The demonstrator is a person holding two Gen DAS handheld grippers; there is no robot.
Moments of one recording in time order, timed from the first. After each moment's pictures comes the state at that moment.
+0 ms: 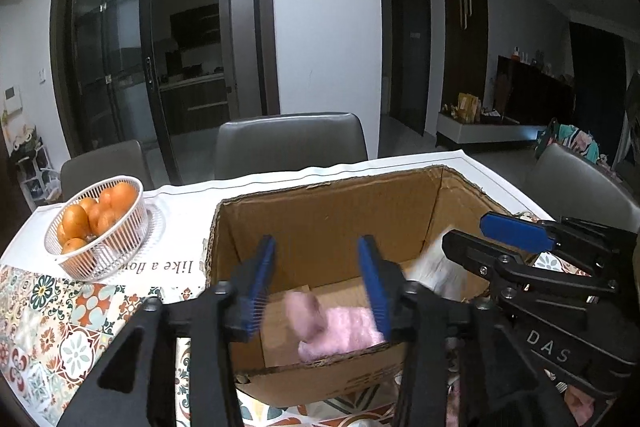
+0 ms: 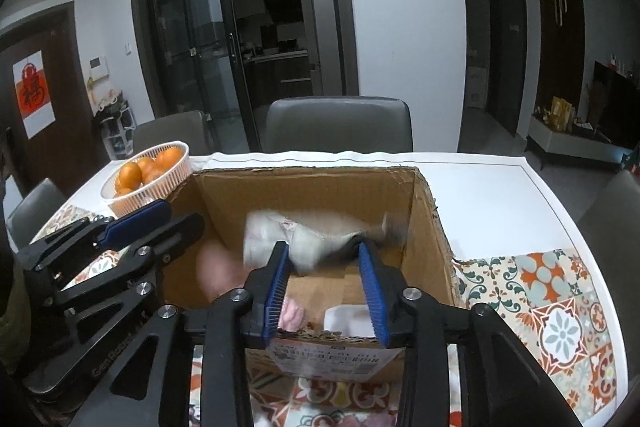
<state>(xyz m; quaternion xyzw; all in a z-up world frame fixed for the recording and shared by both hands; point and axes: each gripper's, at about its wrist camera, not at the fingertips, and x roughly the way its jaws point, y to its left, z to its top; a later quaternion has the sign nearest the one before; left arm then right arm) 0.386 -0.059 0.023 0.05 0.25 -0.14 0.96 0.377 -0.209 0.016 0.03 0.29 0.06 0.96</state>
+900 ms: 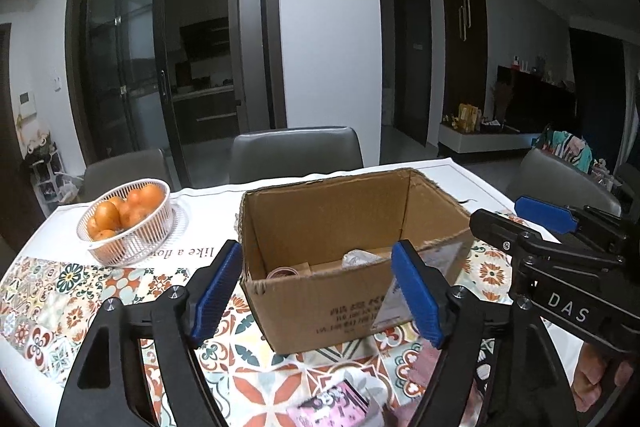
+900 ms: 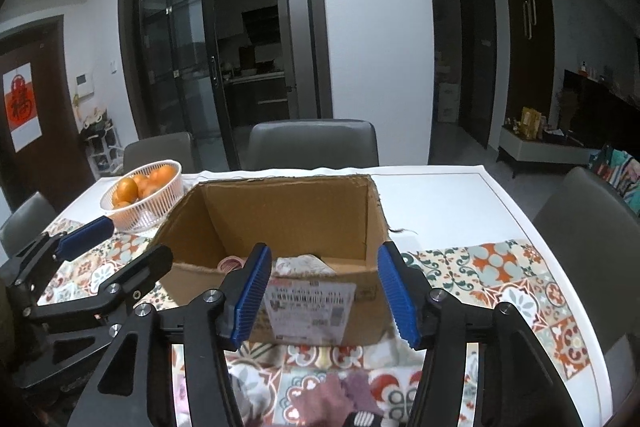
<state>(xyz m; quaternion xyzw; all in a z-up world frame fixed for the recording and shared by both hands) 0.295 -0.051 0.055 0.05 0.23 -0.13 0.96 0.294 -0.219 0.049 0.04 0.25 0.01 0.97</state>
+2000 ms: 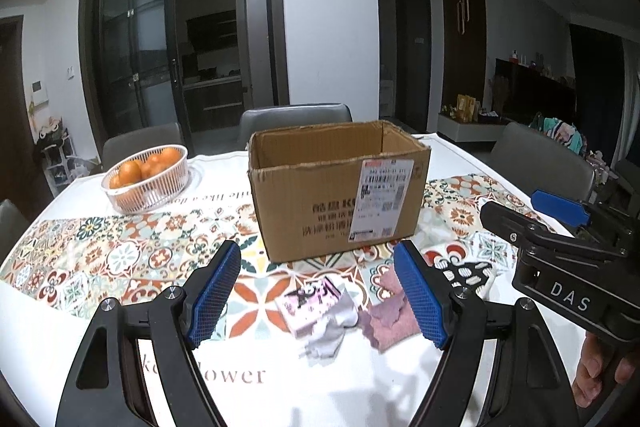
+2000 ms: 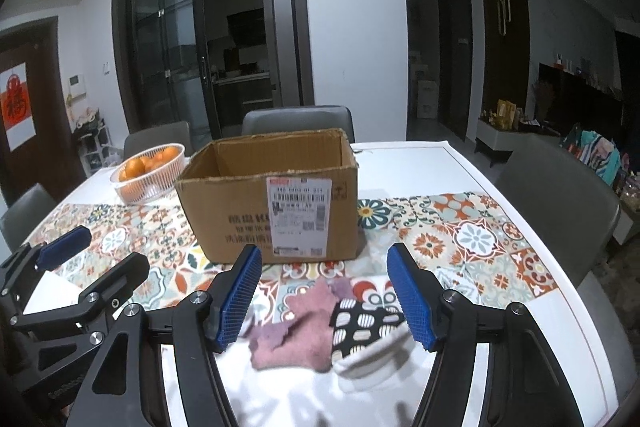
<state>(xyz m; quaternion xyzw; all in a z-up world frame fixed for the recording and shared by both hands) 0.176 -0.039 0.022 0.05 0.24 -0.11 0.96 0.179 -0.217 0.020 0.03 0.25 -0.02 0.97</state>
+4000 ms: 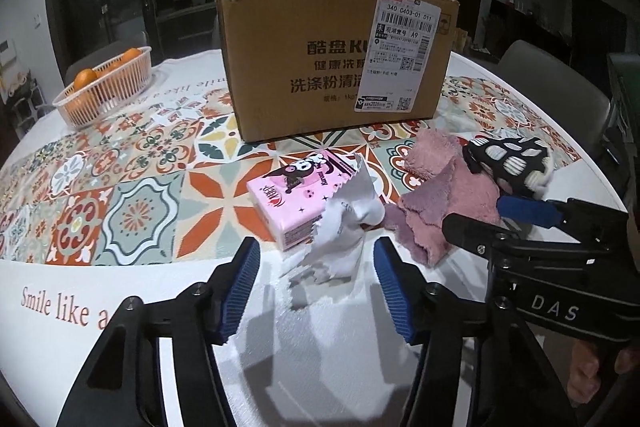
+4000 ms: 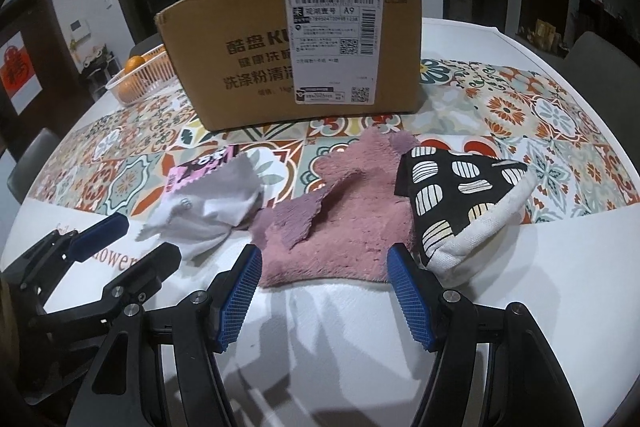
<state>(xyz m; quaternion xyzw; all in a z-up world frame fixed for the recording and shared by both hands) 0.222 -0.030 -0.101 0.05 0.38 -0.15 0.91 0.230 -0.189 -0.110 0.06 0.41 0.04 0.91</state>
